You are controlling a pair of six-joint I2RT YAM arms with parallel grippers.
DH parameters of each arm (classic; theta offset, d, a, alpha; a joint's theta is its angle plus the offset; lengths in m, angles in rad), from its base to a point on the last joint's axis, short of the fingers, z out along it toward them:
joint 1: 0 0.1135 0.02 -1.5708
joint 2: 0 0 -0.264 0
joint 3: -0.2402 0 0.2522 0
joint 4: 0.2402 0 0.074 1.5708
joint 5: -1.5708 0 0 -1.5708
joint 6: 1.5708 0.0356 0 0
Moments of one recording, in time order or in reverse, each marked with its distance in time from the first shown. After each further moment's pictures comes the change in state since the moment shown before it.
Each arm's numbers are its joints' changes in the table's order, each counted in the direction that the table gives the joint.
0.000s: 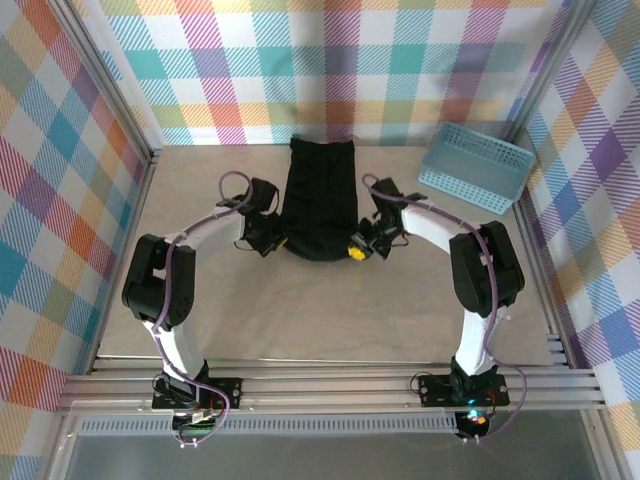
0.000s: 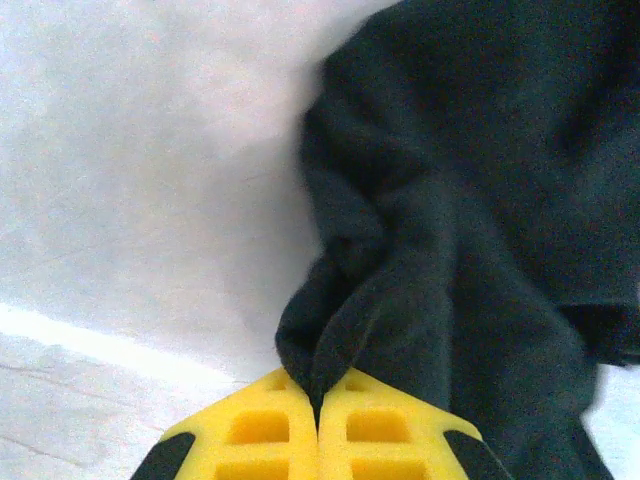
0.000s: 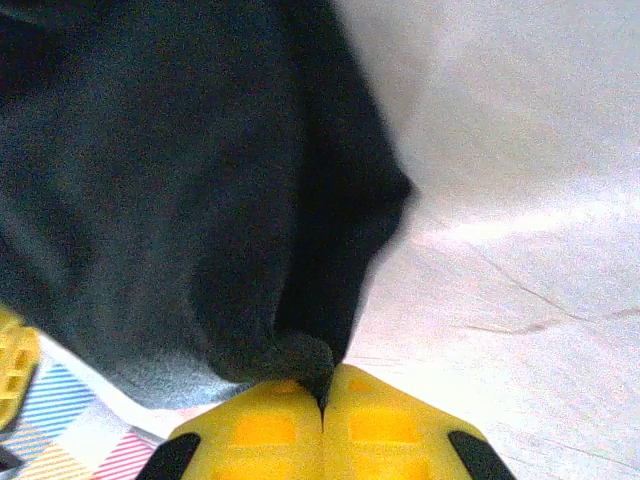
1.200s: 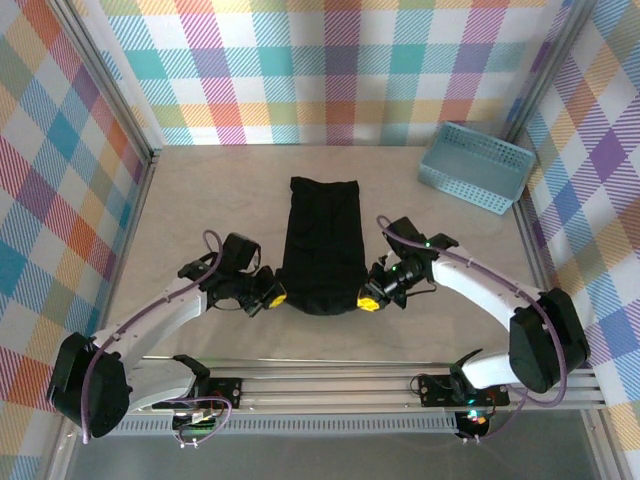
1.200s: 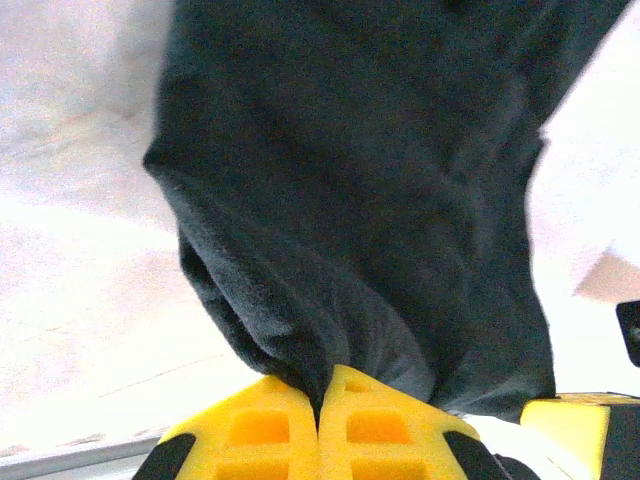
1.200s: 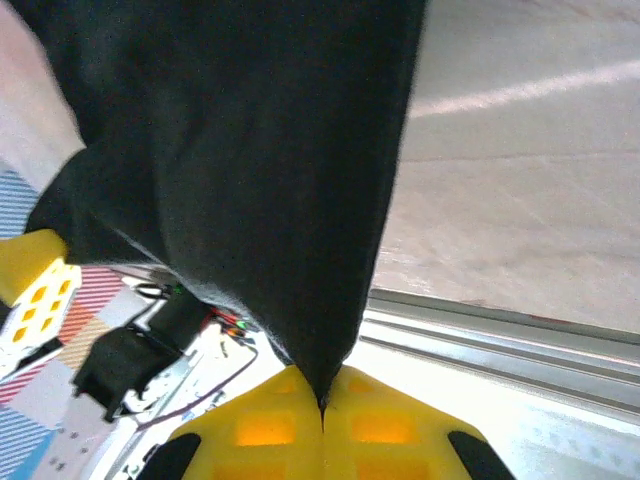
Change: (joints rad) left arm -0.152 -0.650 0.534 0.035 -0.241 -0.088; right arm 0.130 -0.518 0.418 0.145 0.168 0.042
